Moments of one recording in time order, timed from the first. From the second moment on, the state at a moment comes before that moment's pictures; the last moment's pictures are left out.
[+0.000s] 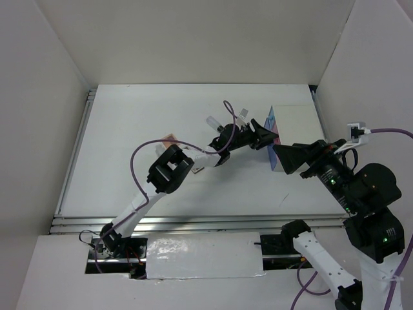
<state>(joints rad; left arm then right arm) -0.80 2.61 1.91 0.77 0.35 -1.42 0.32 0.57 1.33 -0.75 -0.14 0.58</state>
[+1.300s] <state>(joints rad) -0.81 2.64 1.90 0.86 0.37 -1.50 0.32 0.56 1.31 -0.75 -0.14 0.57</state>
